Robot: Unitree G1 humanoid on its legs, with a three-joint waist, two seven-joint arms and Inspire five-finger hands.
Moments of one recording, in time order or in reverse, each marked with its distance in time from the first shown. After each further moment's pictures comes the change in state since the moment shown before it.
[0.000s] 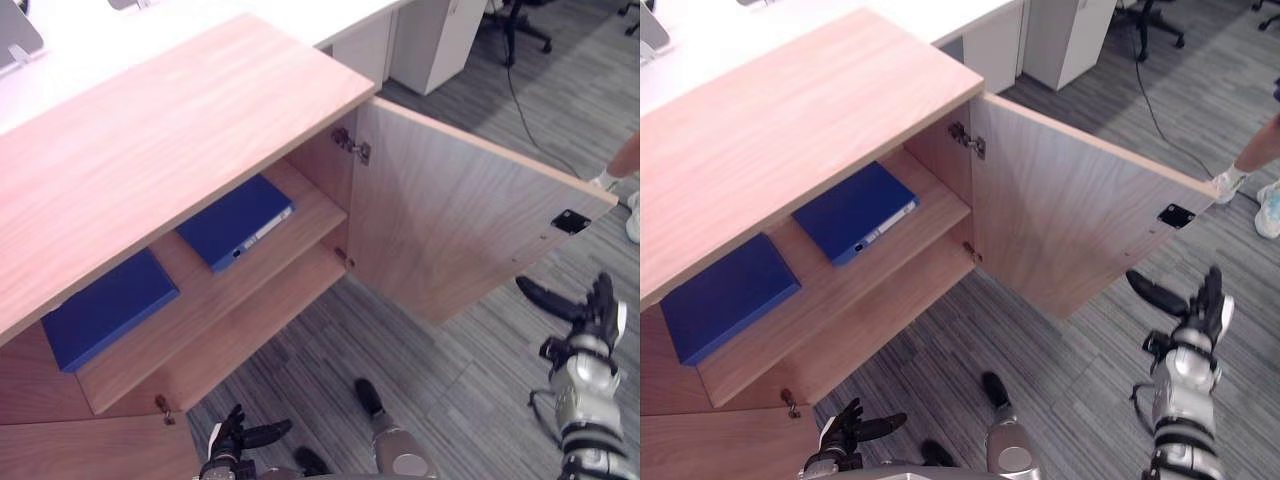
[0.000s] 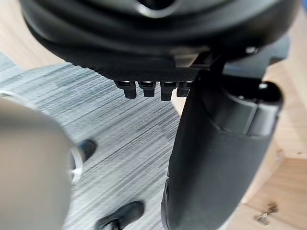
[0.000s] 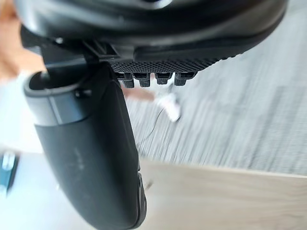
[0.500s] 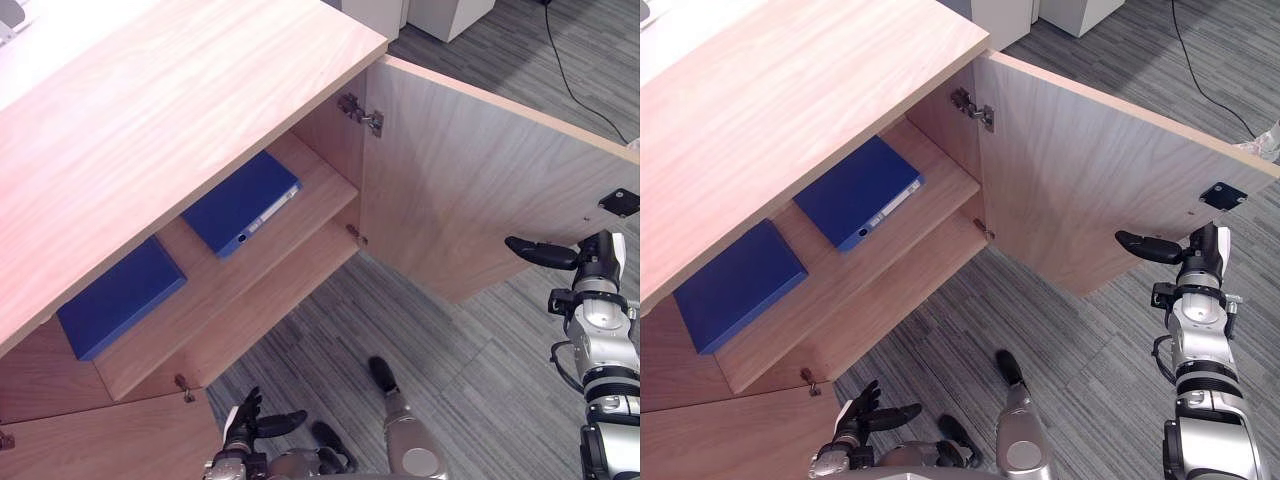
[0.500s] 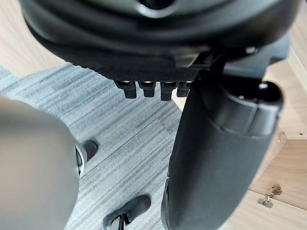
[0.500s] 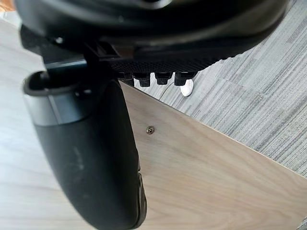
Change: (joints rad) left arm -0.006 -0.032 -0.051 -0.043 0.039 -0.045 -0.020; right arm 0.011 -0.077 0.079 -0.088 -0.078 0.014 -0.012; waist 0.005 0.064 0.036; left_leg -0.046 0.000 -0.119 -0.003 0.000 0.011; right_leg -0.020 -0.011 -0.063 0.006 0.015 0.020
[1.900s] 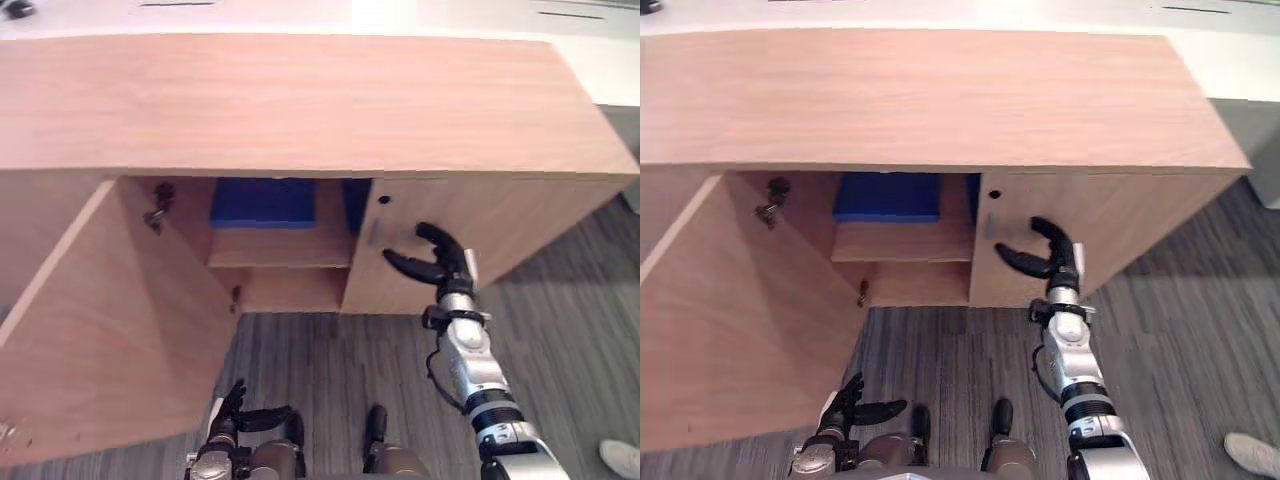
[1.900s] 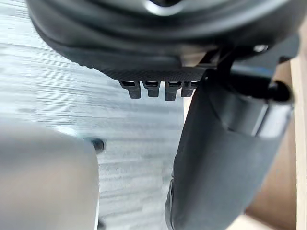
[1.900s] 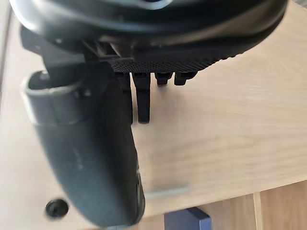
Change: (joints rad) left arm 0.023 0.086 0.027 -0.066 -0.015 0.011 0.038; right arm -0.006 0.449 0.197 -0.078 0.020 -0.078 -0.024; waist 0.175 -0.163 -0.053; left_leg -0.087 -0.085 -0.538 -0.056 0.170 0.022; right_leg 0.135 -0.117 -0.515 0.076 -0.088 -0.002
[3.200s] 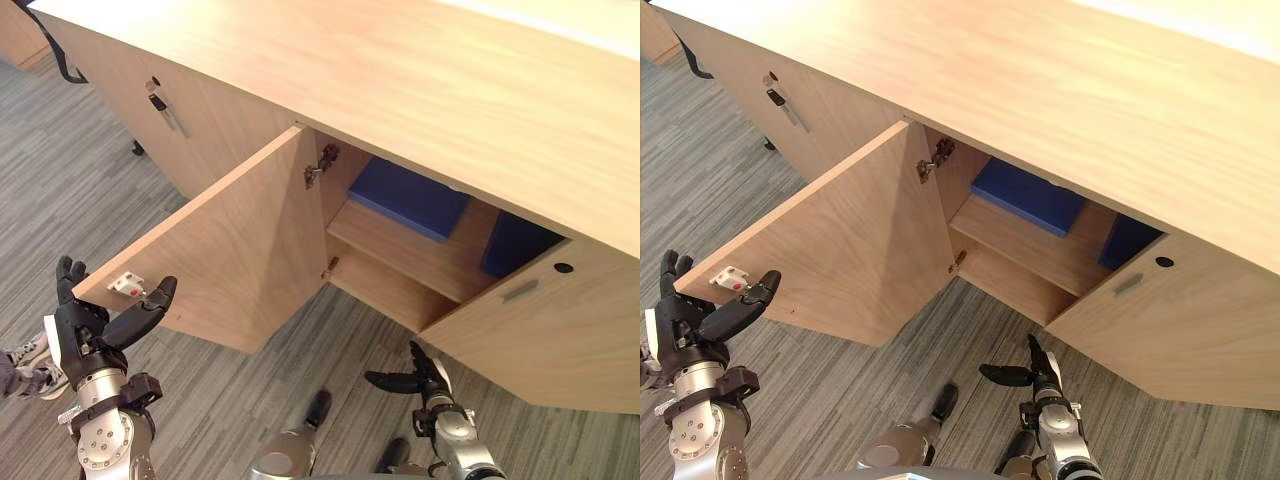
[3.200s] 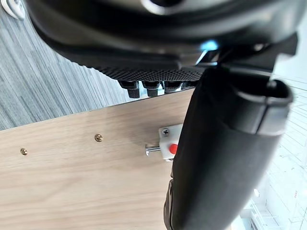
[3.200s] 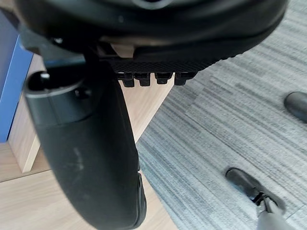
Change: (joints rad) left arm 0.187 0.009 0.379 -1.046 -0.163 -0.027 0.111; right arm 0.281 0.079 0.082 0.267 -0.236 0.090 0.116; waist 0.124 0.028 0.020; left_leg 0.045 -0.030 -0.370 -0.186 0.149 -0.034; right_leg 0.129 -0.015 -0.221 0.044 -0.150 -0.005
